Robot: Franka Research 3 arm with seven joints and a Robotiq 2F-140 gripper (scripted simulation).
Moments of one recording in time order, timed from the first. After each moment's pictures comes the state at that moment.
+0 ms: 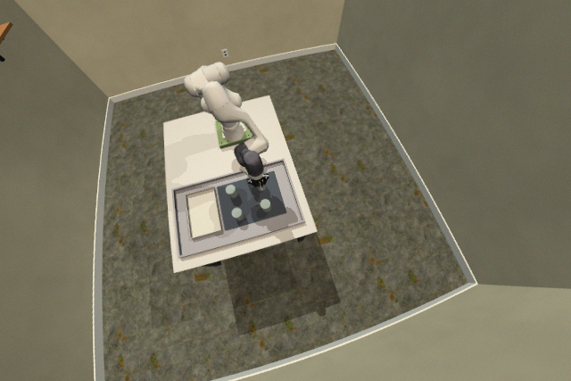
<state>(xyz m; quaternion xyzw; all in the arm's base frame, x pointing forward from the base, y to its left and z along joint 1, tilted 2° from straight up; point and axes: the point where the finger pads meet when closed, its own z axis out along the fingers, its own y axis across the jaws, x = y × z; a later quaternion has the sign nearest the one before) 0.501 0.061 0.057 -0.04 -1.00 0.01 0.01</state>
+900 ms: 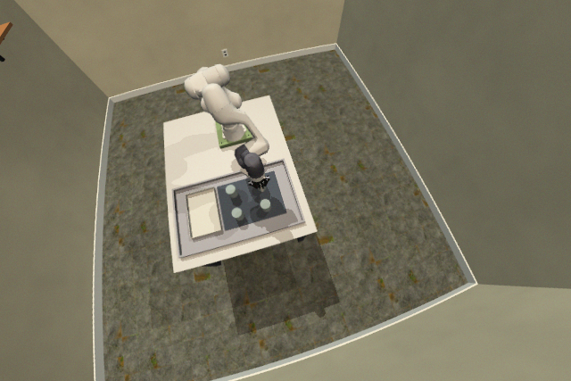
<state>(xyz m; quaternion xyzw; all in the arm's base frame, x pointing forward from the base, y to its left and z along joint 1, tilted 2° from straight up) 0.512 0.062 0.055 -0.03 -1.00 0.01 0.01</state>
